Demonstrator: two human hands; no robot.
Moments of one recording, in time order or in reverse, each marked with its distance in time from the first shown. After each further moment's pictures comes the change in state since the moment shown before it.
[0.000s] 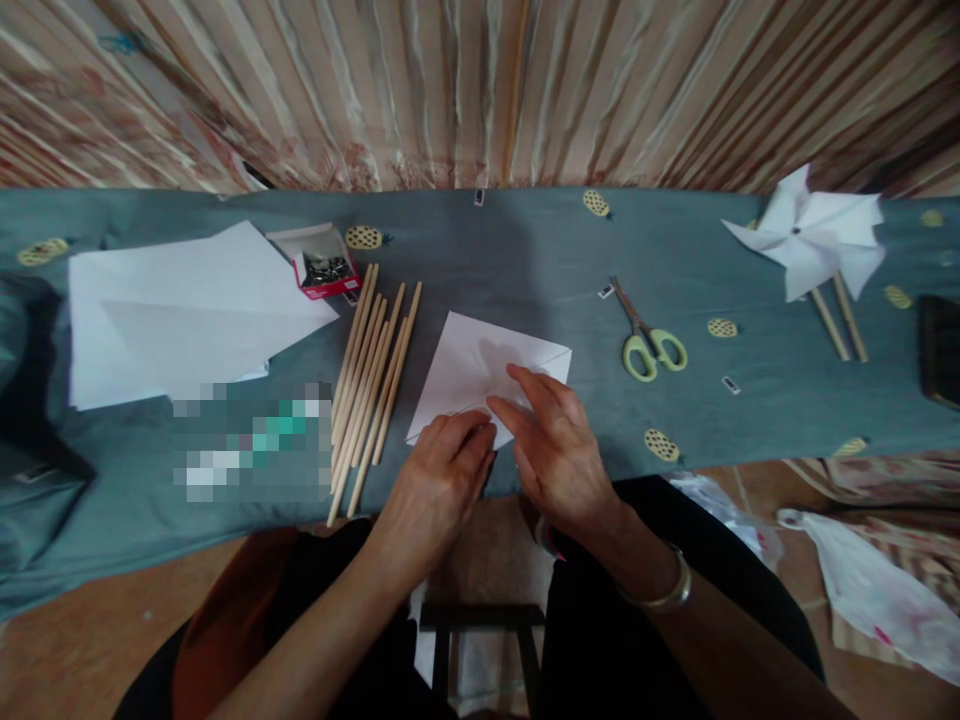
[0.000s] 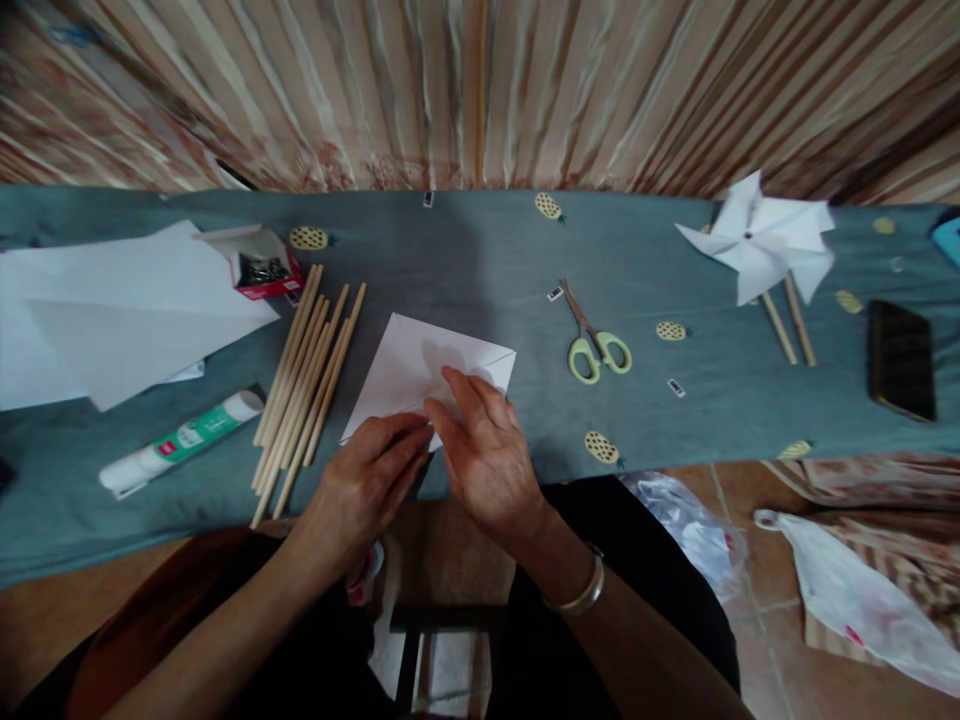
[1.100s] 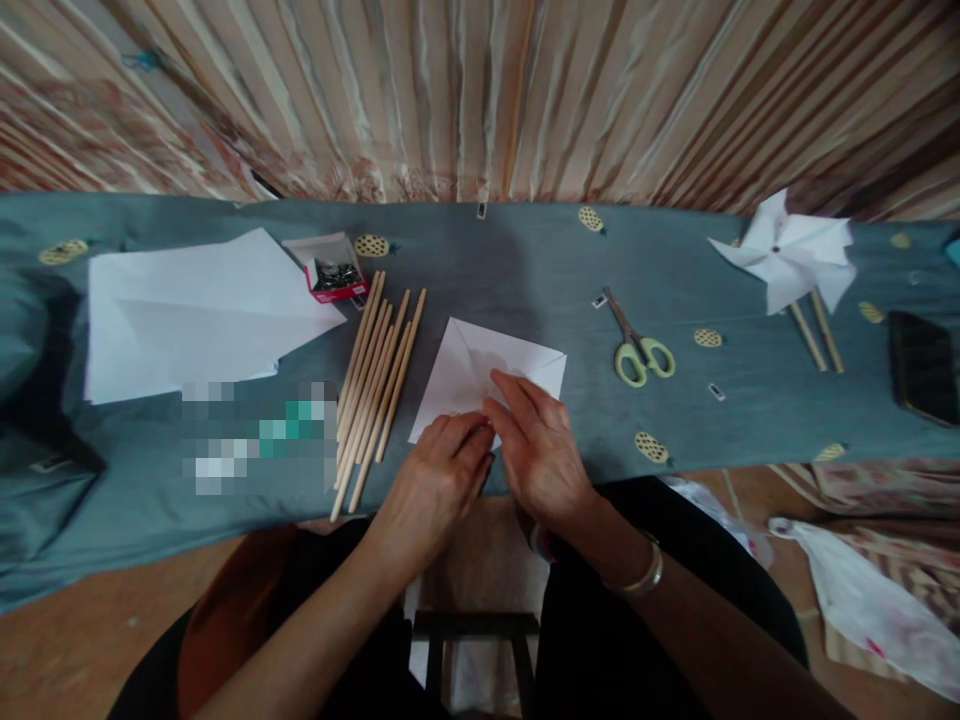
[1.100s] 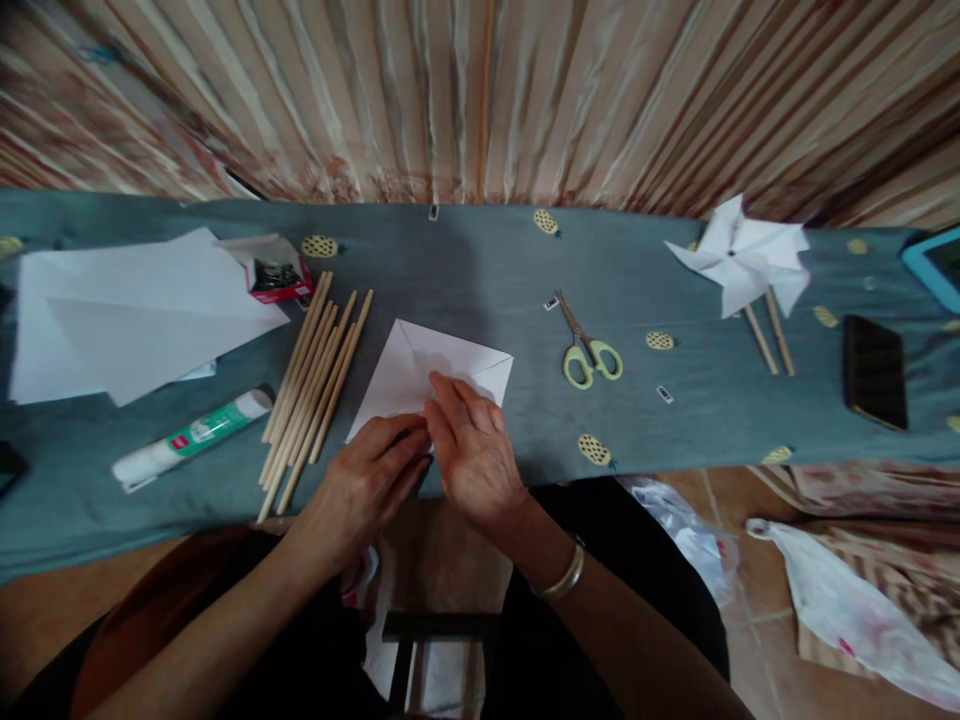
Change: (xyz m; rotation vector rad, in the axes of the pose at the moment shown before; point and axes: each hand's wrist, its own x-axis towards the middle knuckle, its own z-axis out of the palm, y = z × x) left_hand 0.001 0.001 -0.005 -0.004 -0.056 0.000; right_hand 0.001 -0.005 0.012 -0.028 -0.002 -0.025
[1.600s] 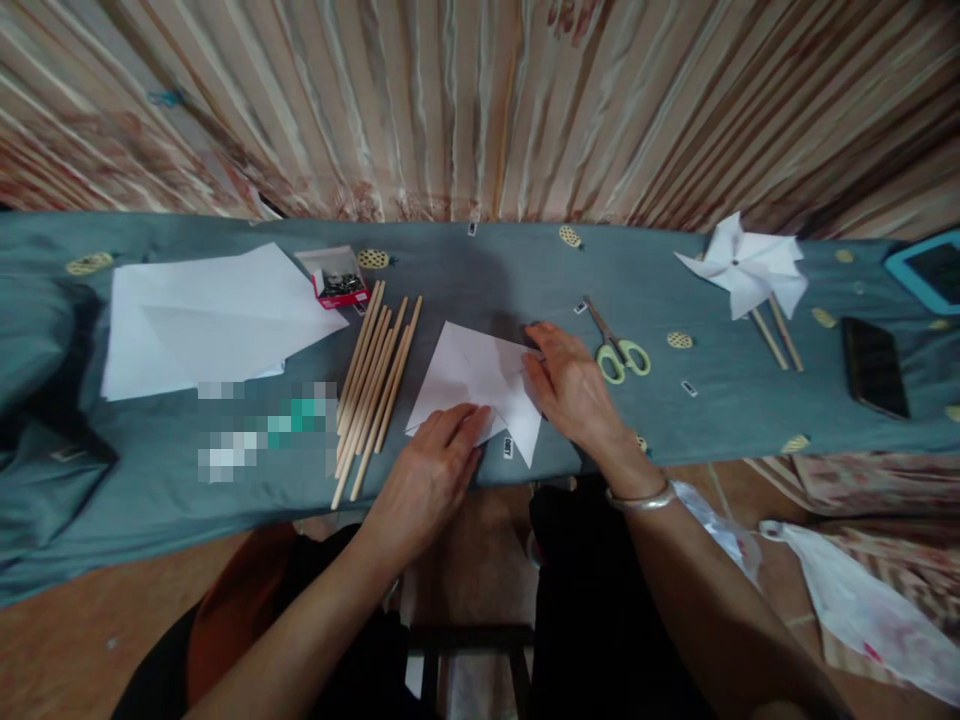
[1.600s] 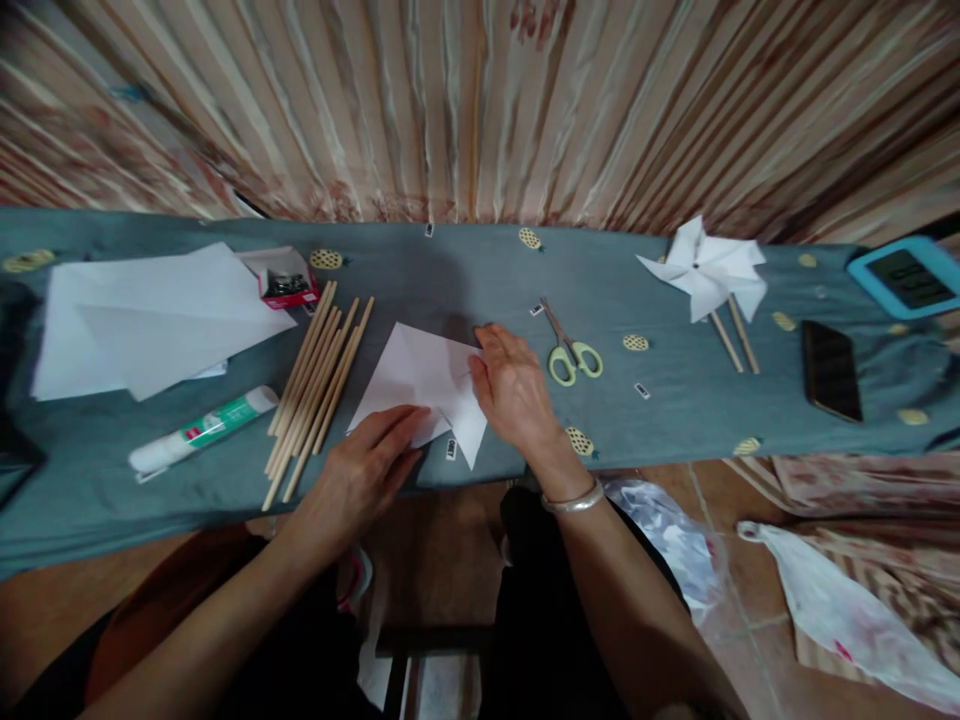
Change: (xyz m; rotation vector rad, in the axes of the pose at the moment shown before) left_hand -0.003 0.001 -0.003 0.076 0.020 0.019; right_hand 0.038 0.060 -0.021 0.025 -0.013 0.223
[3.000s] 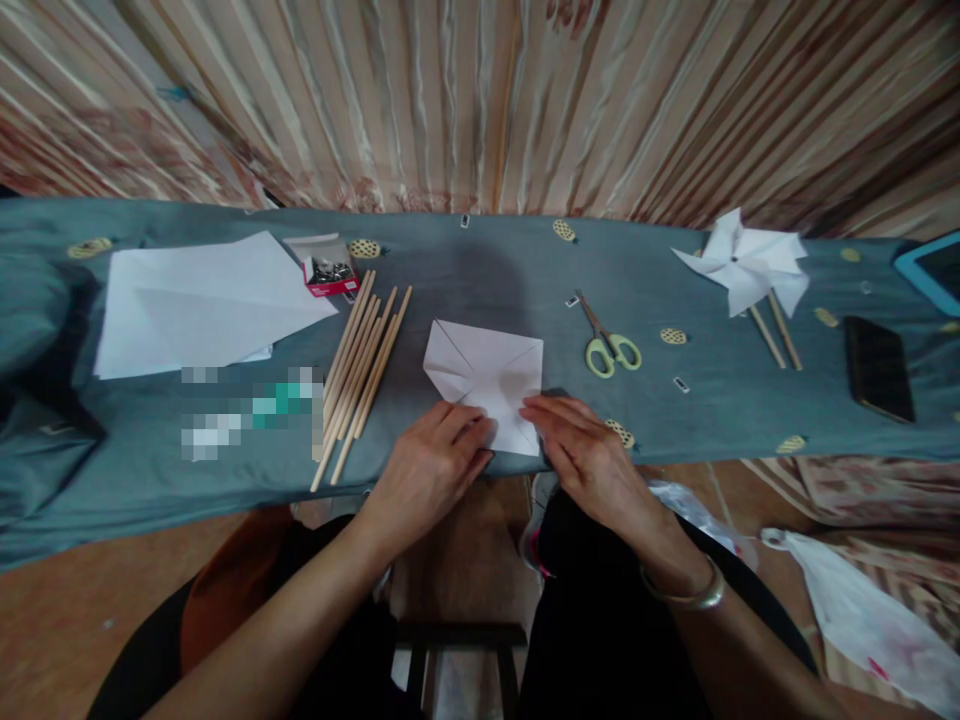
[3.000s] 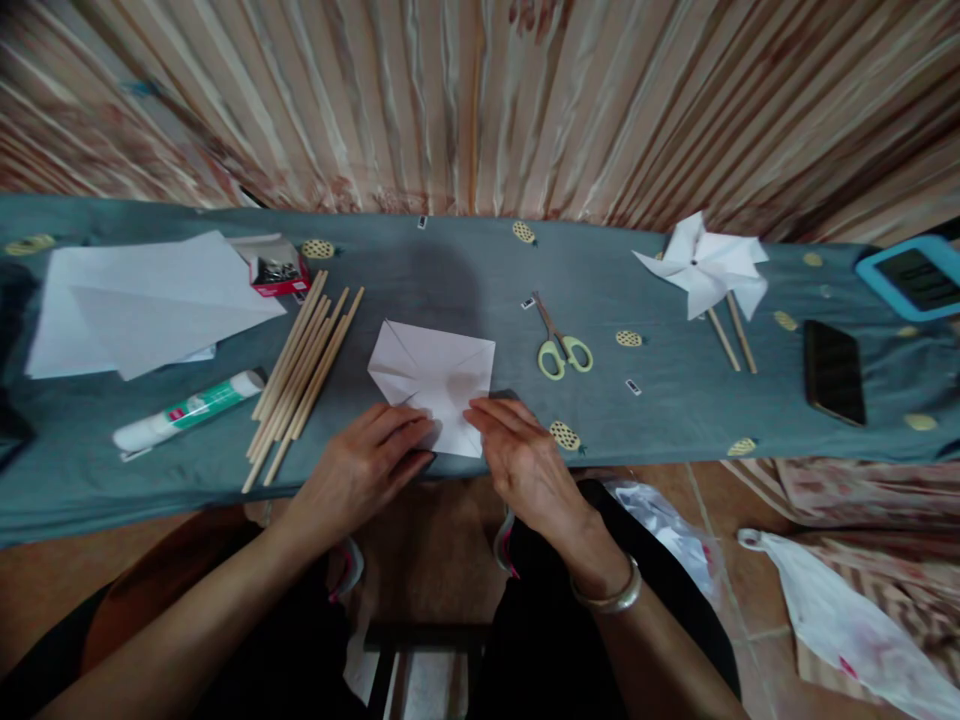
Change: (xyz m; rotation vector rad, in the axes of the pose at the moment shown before) left_hand 0.010 0.016 0.005 0.061 -0.083 0.097; right_hand -0.076 -0.003 -0.036 0.176 -0.157 -0.139
